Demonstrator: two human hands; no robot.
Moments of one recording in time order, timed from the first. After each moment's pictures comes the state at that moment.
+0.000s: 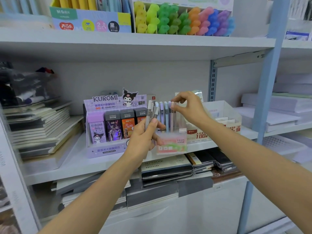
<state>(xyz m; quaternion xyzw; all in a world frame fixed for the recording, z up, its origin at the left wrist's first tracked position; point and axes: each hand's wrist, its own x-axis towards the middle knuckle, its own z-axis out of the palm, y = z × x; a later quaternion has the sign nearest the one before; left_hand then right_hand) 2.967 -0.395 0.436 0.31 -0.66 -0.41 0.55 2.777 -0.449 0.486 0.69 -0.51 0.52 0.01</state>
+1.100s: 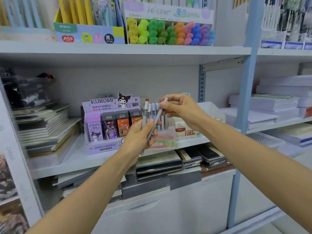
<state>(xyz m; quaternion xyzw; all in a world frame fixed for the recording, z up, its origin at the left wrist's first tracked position) 2.963 -0.360 0.447 0.27 -0.65 -0.49 0.52 2.784 -0.369 0.504 0.68 -0.36 0.55 -0.33</state>
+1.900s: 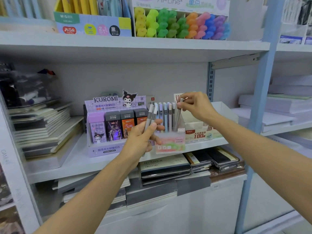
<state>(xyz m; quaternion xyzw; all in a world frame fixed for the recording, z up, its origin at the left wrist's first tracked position) 2.976 -0.387 0.437 0.29 -0.65 -0.46 0.52 2.754 -0.433 0.498 0.71 -0.49 0.50 -0.05</state>
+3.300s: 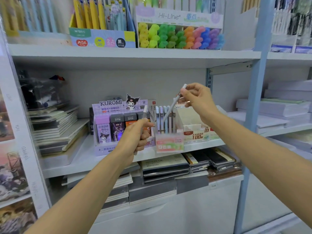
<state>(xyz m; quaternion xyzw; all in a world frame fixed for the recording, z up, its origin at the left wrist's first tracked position) 2.997 -0.372 0.455 0.37 -0.61 -0.49 0.50 2.778 -0.384 0.526 0.59 -0.39 0.67 -0.21</state>
